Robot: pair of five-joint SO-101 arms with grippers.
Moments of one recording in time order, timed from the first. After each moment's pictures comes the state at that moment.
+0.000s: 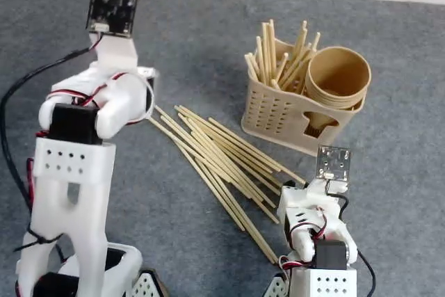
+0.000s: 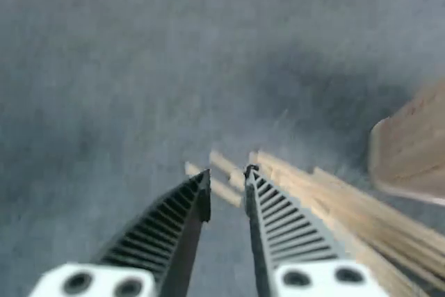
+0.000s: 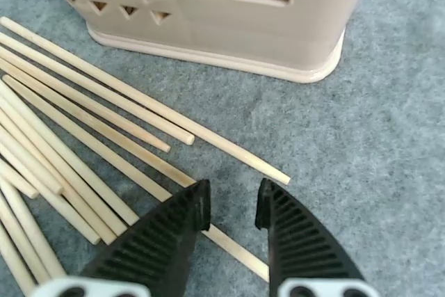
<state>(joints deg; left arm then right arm) 1.1 -30.9 12.7 71.3 5.7 -3.8 -104.7 95.7 64.7 -3.6</state>
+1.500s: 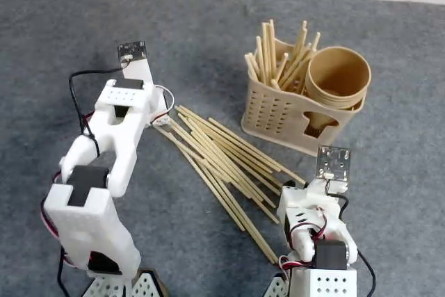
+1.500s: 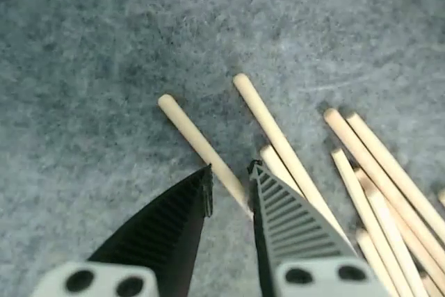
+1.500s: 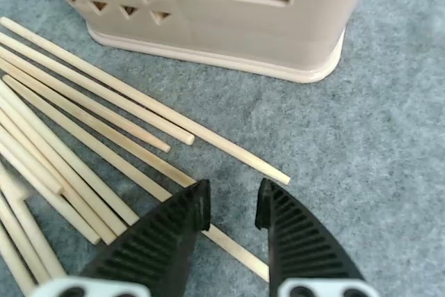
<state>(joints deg) -1.7 16.1 14.5 53.3 24.4 -3.8 -104.7 95.7 64.7 -3.6</state>
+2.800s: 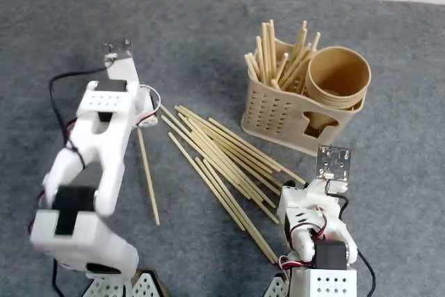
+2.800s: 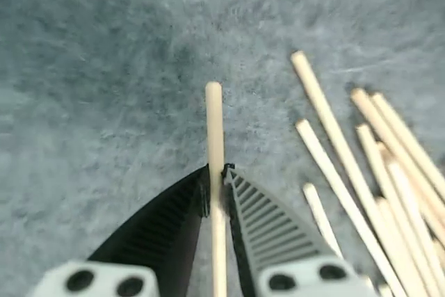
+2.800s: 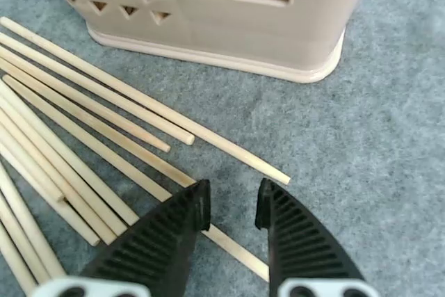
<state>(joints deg) -5.2 5.8 19.4 57.5 21.7 -3.8 -104.7 95.7 64.7 -3.6</state>
